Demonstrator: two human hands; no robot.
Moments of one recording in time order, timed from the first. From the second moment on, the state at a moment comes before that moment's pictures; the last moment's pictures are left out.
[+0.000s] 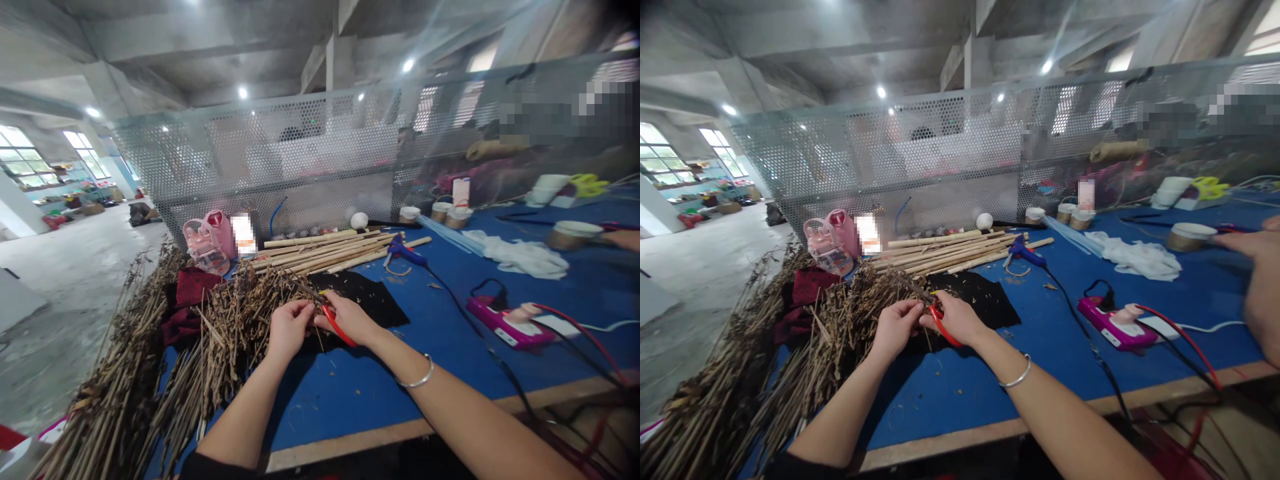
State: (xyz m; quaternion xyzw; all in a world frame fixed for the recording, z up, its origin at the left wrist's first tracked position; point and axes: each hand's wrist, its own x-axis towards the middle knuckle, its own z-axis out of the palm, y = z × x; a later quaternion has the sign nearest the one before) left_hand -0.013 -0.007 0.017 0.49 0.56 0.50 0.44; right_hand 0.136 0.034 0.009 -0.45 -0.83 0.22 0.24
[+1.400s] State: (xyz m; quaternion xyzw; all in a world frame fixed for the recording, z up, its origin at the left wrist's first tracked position) left_hand -0.015 -0.003 0.012 0.49 0.55 0.51 0.44; right_hand 0.131 0.030 0.005 -0.45 -0.82 0.23 0.26
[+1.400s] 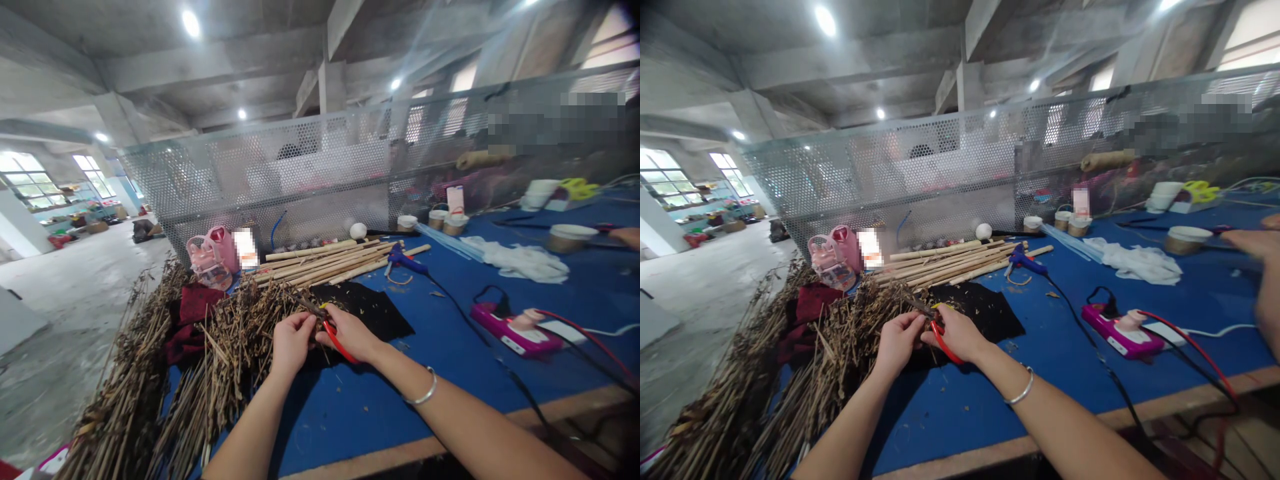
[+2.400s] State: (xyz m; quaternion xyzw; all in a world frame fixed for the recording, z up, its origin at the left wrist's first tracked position) left_hand -0.019 -0.001 0.009 0.50 0.53 0.54 0.42; right_hand 0.133 0.031 0.013 -0.48 -0.82 0.23 0.23
